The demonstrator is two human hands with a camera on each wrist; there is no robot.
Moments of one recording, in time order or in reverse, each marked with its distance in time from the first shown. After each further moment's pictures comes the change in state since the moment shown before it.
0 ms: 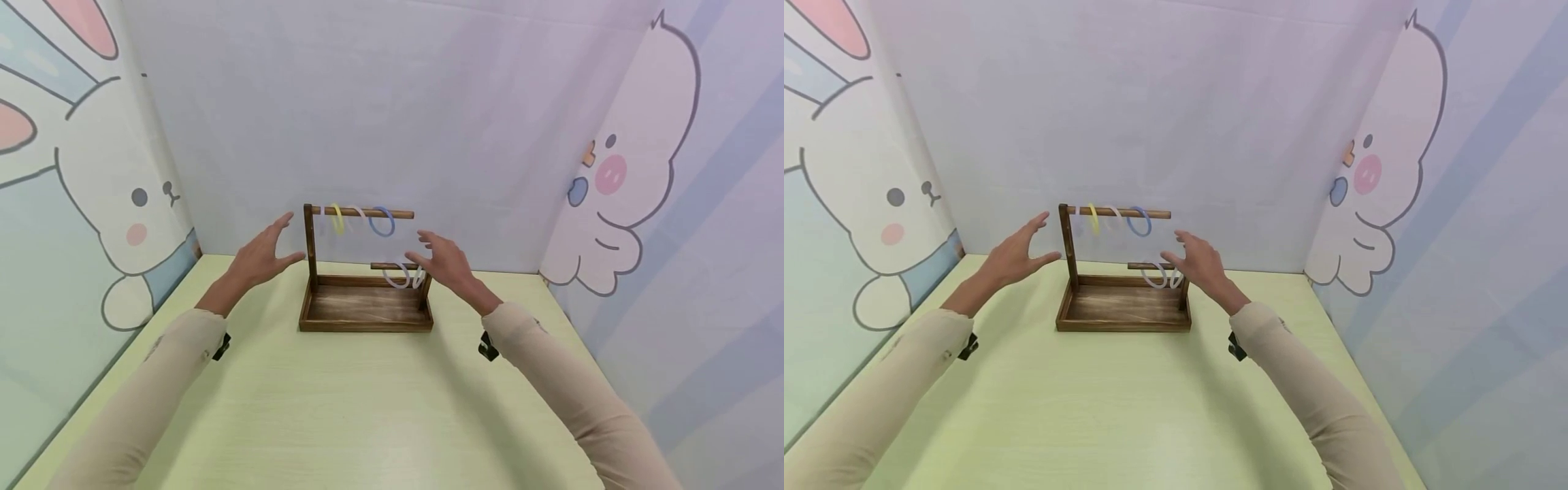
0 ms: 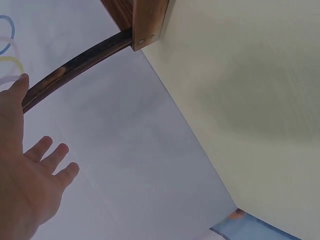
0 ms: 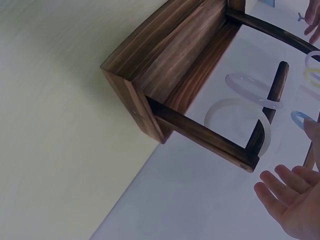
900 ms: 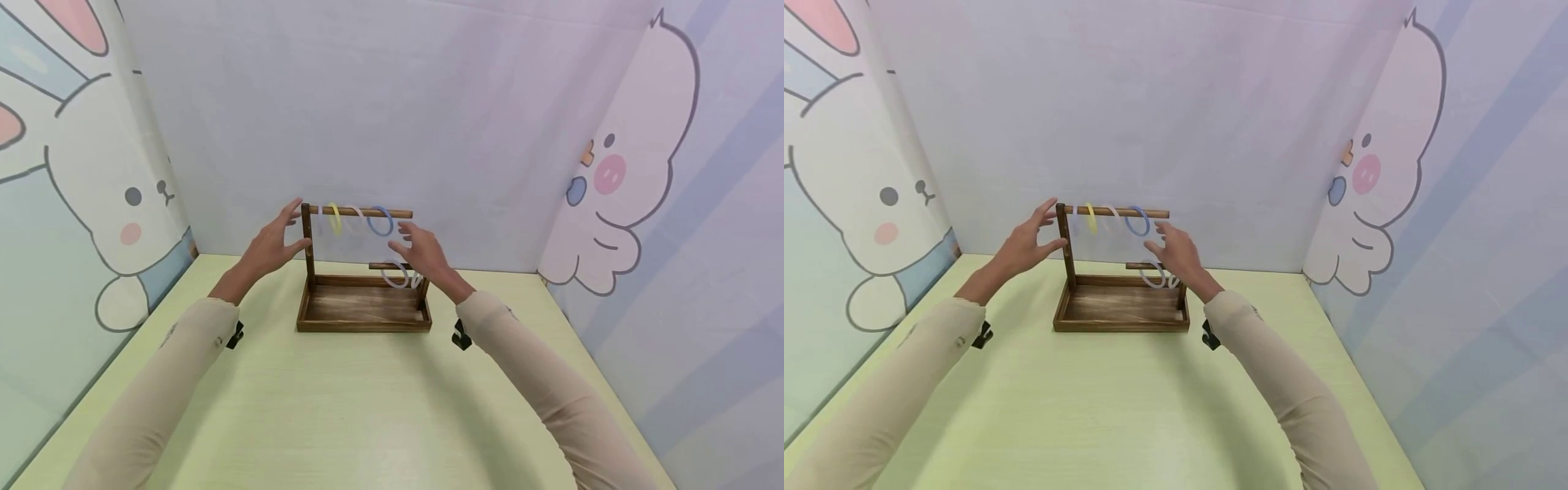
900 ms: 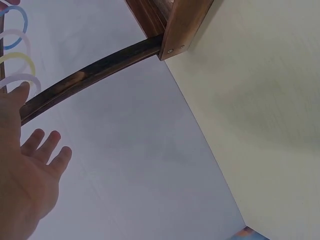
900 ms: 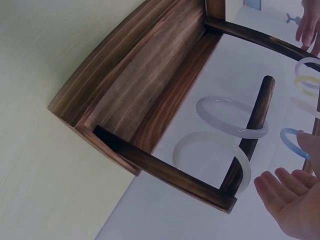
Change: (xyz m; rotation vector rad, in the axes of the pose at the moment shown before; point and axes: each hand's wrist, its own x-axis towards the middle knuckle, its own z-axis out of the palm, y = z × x) left_hand 0.027 0.012 0.007 -0.172 0.097 0.114; right_hand 0.029 -0.032 0.017 0.132 0.020 0.011
